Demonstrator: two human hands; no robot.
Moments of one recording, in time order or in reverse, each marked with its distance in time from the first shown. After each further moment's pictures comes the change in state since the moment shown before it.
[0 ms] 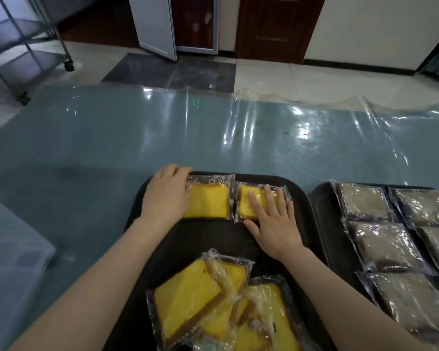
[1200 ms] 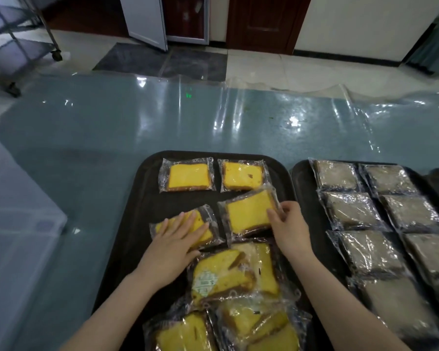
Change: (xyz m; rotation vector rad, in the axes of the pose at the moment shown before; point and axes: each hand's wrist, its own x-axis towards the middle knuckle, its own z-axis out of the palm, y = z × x) left_hand -0.154 -0.015 0.032 0.126 -0.404 0.302; right_hand -0.106 -0.009 -0.044 0.893 0.157 0.551
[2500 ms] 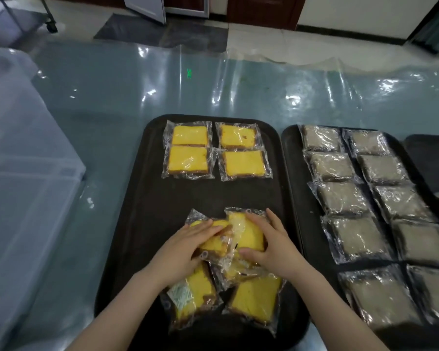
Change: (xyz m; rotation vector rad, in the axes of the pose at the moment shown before) left_hand -0.106 0.071 0.011 -0.361 -0.107 0.107; right_hand -0.135 0.055 -0.032 -0.275 -0.548 -0.163
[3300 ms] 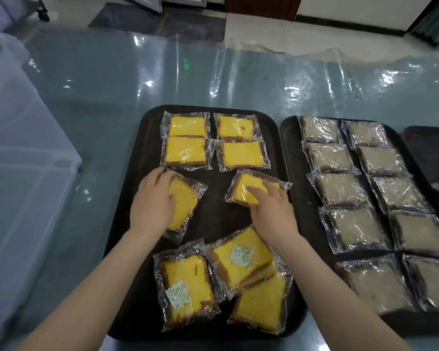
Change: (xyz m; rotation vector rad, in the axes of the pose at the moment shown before) left_hand 0.025 -0.016 -0.051 0.120 0.549 -0.398; right_hand 0.028 -0.035 -0.012 -0.410 0.335 0.028
